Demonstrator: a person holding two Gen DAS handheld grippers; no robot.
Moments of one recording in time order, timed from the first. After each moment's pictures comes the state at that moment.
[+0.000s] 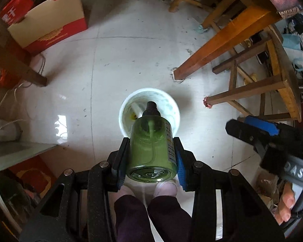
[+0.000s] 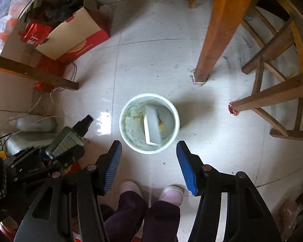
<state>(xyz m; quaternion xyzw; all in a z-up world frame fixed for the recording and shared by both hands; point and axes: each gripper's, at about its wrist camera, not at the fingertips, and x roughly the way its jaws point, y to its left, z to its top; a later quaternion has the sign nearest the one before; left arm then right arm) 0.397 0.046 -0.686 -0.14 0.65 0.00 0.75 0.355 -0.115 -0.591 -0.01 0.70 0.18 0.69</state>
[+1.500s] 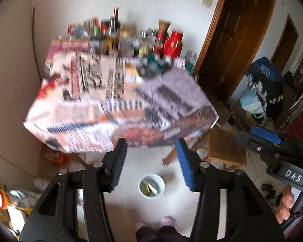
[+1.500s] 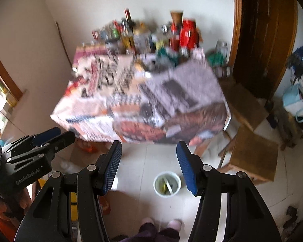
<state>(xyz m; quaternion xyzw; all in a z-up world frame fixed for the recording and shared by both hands) 0.313 0.096 -0.150 -0.08 0.39 0.01 0.92 0.309 -0.084 -0.121 0.00 0.46 0.22 0.86</state>
